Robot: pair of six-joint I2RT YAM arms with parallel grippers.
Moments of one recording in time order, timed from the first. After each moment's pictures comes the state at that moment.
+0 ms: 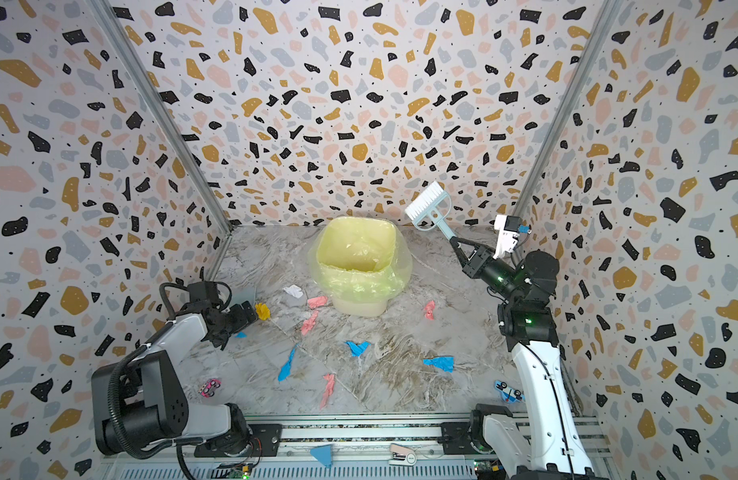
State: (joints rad) left arm 0.30 1.38 0.74 -0.47 0.17 -0.32; right arm -0.07 0.94 0.96 0.06 -0.79 0.75
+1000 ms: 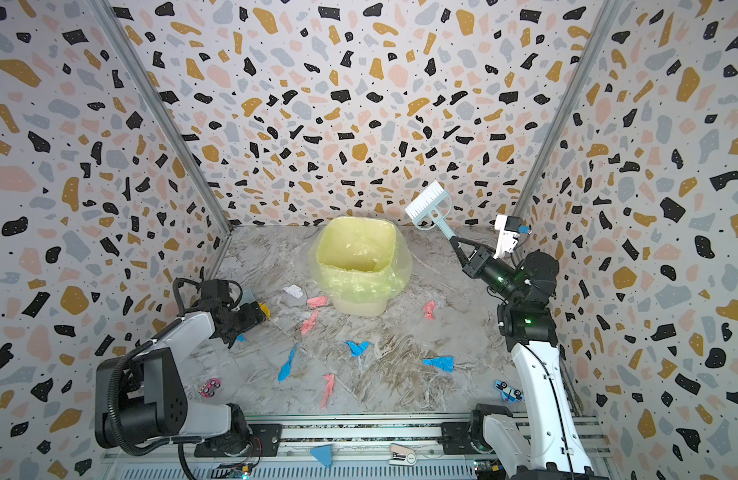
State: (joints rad) left arm 0.22 1.40 0.74 -0.46 0.14 -0.35; right arm -0.07 0.94 0.95 0.08 -0.79 0.77
